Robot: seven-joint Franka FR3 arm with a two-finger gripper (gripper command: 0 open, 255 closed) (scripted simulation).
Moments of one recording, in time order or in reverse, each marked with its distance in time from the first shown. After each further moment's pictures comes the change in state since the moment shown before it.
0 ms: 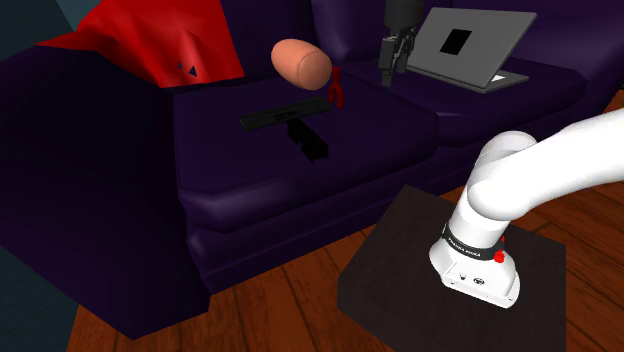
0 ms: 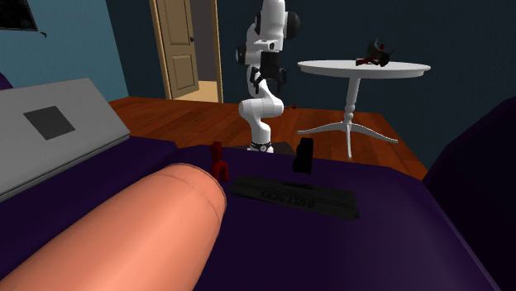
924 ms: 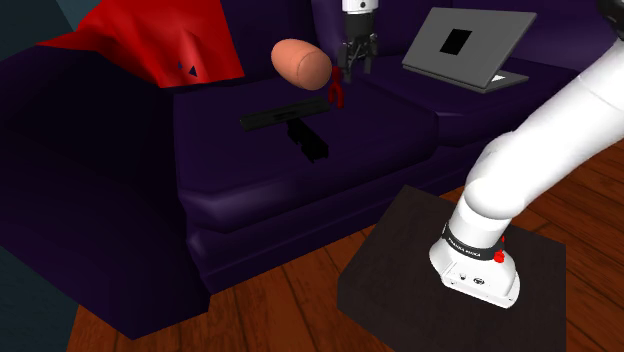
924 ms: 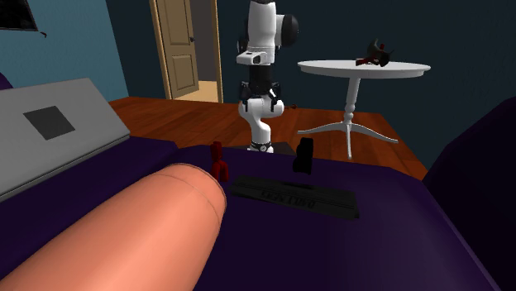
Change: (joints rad) arm -0.058 0.442 -0.087 0.233 0.008 0.169 0.055
